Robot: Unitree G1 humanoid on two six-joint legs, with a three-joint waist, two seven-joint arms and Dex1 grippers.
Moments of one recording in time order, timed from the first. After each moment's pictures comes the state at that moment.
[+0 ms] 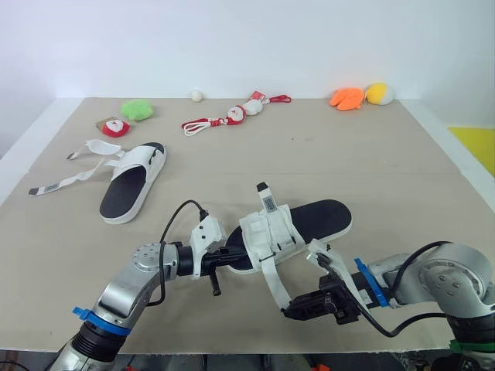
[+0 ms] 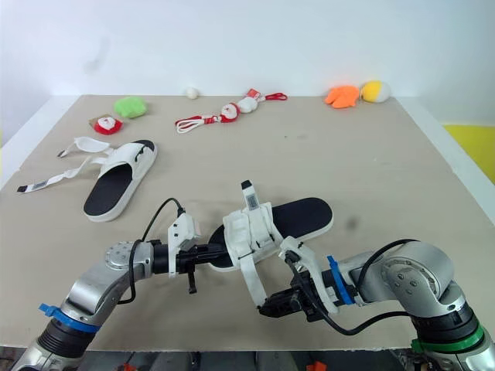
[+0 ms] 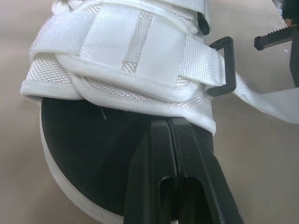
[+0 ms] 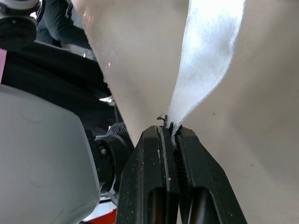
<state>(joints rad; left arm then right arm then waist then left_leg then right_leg) -0.22 0.44 -0.28 -0.23 -0.33 0.45 -0.91 -0.30 -0.84 0.06 -0.50 1.16 1.55 0.65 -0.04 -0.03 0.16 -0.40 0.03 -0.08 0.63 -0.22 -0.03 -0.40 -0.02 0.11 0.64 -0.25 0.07</state>
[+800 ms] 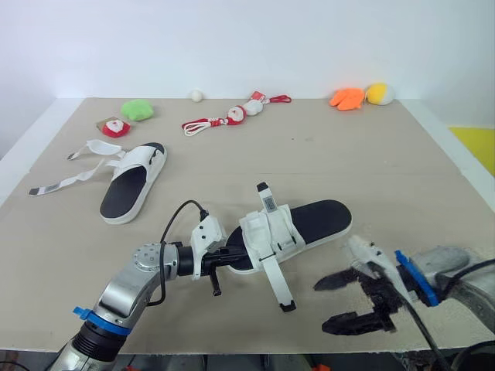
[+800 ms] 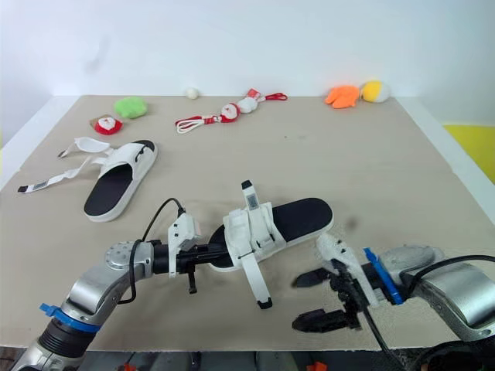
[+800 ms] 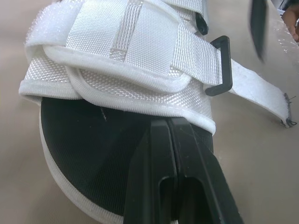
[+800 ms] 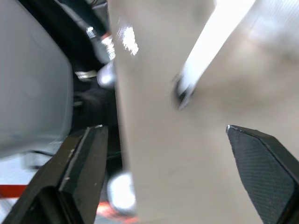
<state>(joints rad) -0.22 0.44 -0.28 -0.22 -0.33 0.45 -0.92 -0.07 -1.13 0.02 -0.42 0.68 0.59 1.29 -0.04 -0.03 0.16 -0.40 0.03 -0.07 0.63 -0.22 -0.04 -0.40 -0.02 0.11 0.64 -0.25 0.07</state>
